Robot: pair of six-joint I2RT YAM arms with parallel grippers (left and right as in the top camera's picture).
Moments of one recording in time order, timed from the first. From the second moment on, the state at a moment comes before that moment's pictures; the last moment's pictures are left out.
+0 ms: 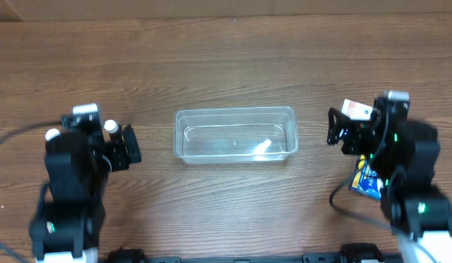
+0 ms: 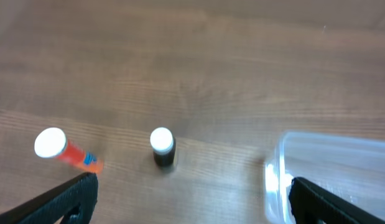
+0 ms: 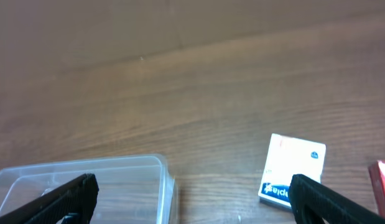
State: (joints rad) left arm 0.04 0.85 1.00 -0.81 -0.08 -0.10; right arm 0.02 0.87 0.92 -0.61 -0.12 0.20
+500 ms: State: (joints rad) left arm 0.05 1.39 1.54 -1.30 0.03 -0.10; right arm -0.04 1.36 1.28 -1.06 -0.12 0.20
